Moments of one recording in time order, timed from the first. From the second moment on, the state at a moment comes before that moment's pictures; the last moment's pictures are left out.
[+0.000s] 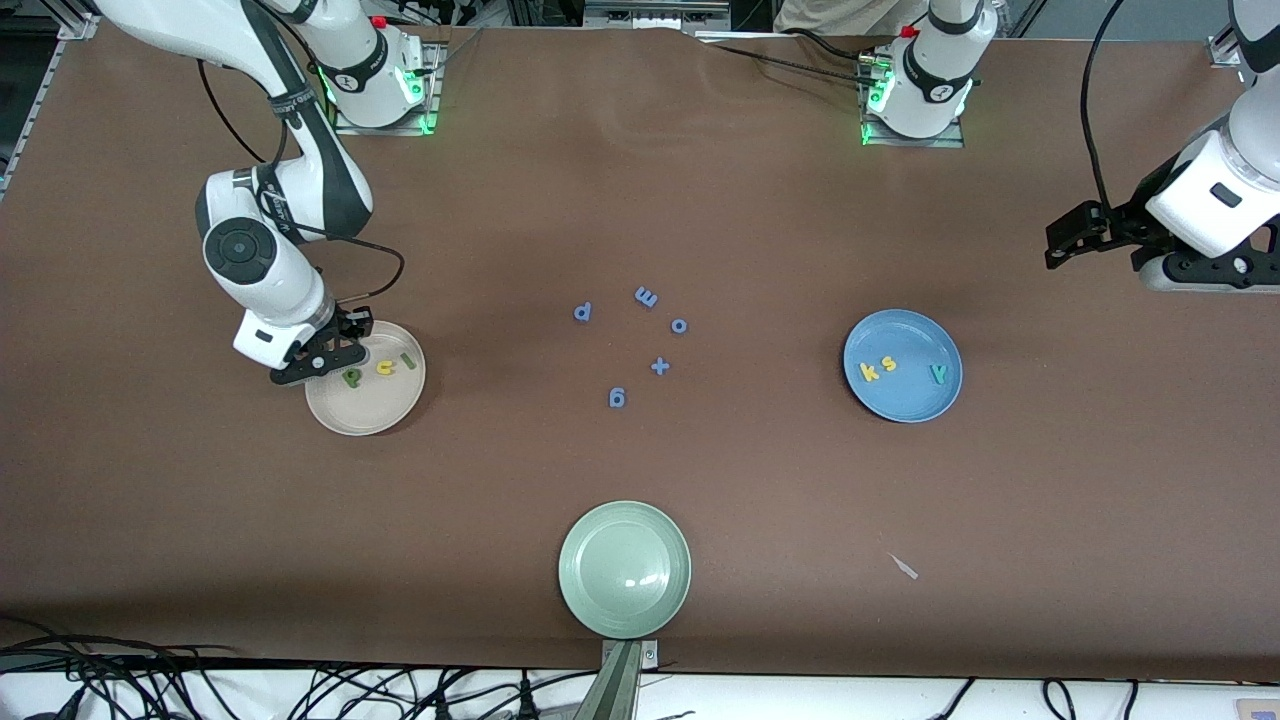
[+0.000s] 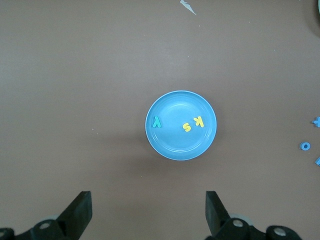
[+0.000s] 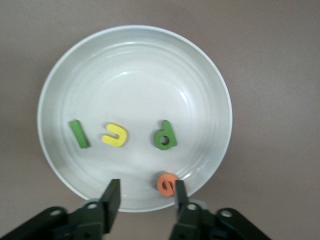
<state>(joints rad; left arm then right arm) -0.01 0.01 -0.04 -1.65 0.00 1.60 -0.04 0.17 0.28 -0.01 -2.17 -0.20 2.39 -0.05</state>
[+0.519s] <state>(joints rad) -0.01 0.01 -0.04 -1.65 0.00 1.60 -0.02 0.17 0.17 0.06 -1.96 -0.08 2.05 -0.03</state>
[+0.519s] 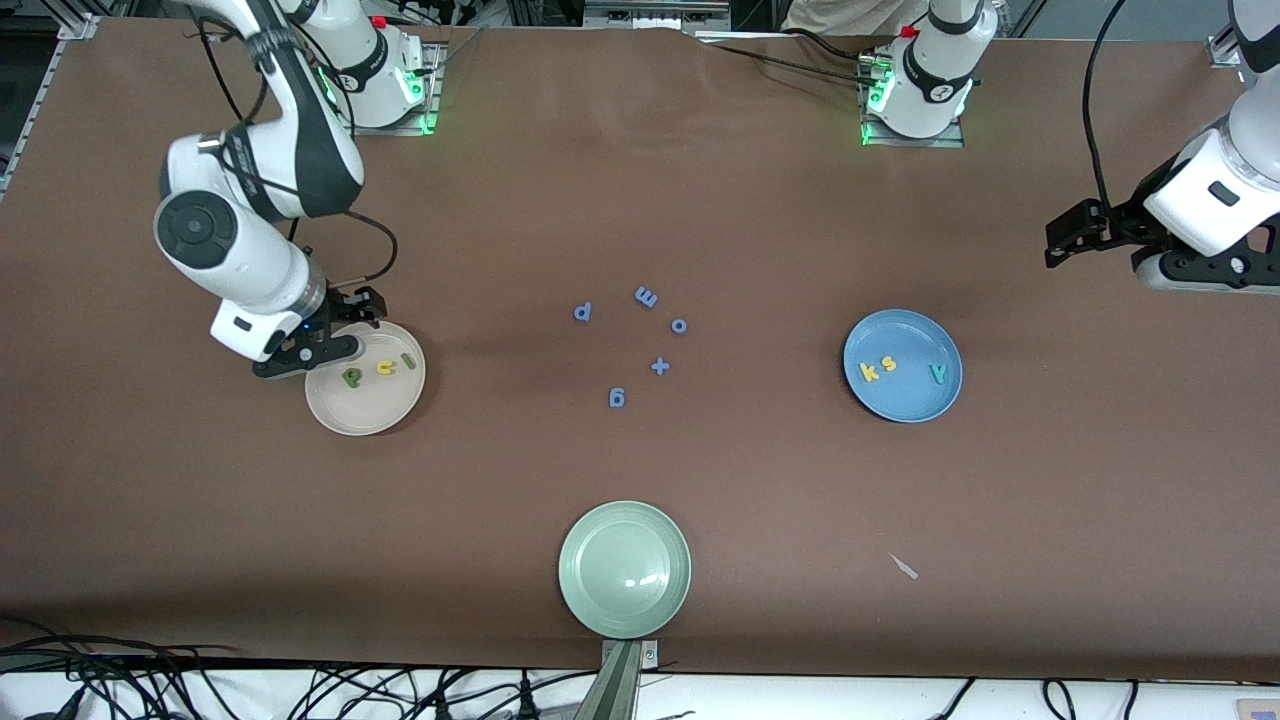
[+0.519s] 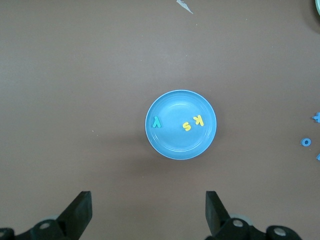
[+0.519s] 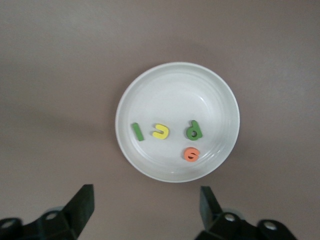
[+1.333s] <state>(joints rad) -0.01 0.01 -0.04 -1.65 0.00 1.60 -0.02 0.17 0.04 0.02 -1.63 0.02 1.58 -0.02</state>
